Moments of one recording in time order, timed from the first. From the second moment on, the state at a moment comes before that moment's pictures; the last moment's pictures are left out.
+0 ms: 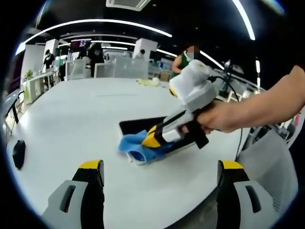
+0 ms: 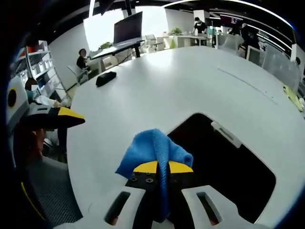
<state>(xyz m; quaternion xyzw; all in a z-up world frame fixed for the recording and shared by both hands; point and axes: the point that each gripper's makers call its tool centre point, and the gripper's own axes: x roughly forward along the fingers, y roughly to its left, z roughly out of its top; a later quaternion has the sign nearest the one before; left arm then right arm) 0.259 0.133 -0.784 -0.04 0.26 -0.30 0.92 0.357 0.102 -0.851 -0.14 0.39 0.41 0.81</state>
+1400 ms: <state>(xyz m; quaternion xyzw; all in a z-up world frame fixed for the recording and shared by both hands) 0.263 0.137 -0.765 -0.03 0.27 -0.27 0.93 0.417 0.103 -0.851 -0.18 0.39 0.42 0.80</state>
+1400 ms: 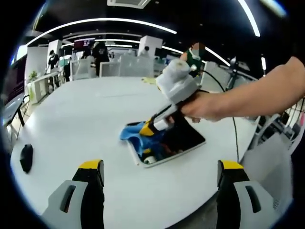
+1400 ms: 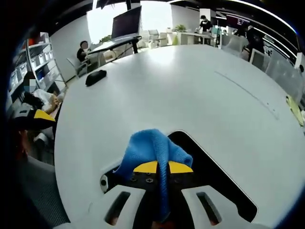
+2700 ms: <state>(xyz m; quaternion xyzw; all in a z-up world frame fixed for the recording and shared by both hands) 0.261 0.130 -0.768 0.01 0.22 -0.30 0.93 0.457 0.106 -0.858 -0.17 0.40 0.42 0.79</state>
